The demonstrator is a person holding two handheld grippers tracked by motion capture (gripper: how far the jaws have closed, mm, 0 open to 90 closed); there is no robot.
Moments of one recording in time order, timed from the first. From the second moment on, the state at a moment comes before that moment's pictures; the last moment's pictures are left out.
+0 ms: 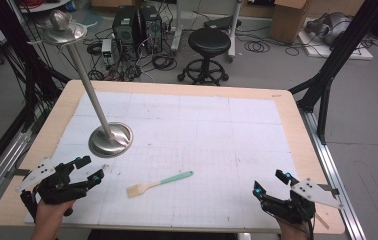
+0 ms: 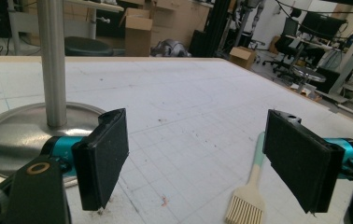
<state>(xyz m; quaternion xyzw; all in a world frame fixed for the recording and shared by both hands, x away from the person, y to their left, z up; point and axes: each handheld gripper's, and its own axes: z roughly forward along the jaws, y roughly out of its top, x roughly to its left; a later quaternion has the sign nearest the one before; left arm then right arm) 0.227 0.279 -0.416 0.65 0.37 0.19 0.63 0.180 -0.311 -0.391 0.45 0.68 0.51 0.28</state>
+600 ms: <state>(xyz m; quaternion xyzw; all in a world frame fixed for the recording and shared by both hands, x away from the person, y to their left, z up) 0.228 0.277 -0.418 0.66 0.37 0.19 0.62 0.175 -0.321 -0.393 0.47 0.66 0.50 0.30</state>
